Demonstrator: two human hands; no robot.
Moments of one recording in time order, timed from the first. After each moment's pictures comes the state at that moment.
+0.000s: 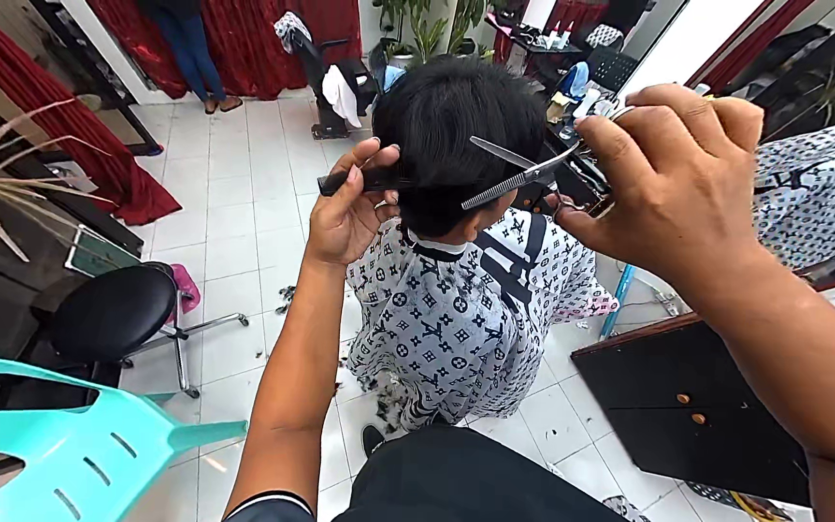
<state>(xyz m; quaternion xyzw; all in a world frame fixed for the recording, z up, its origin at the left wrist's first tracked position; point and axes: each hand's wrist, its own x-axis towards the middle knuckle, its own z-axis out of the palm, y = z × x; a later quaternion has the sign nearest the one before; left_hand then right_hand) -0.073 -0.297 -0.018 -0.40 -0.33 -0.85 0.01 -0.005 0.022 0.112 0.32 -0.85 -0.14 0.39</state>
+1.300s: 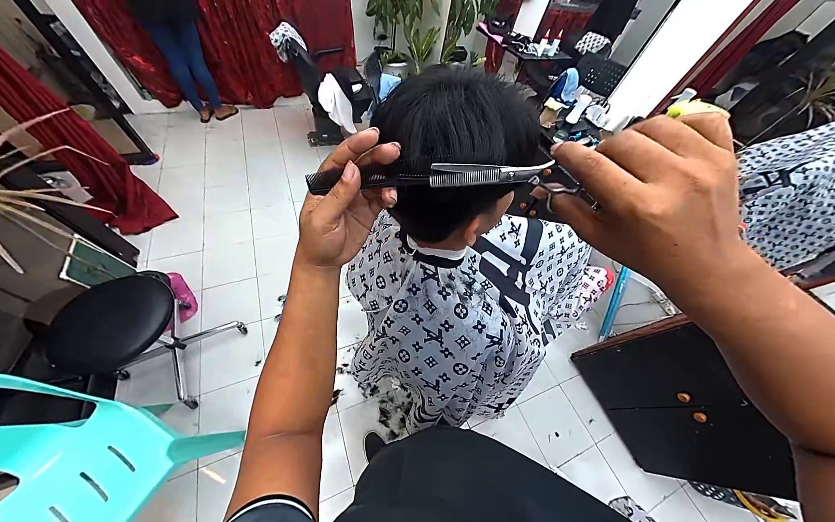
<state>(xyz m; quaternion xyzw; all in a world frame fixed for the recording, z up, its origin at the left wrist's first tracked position) -0.068 -0.307 0.003 -0.46 -0.33 -0.82 0.05 0.000 0.004 0.114 0.36 -0.83 -0.12 0.42</state>
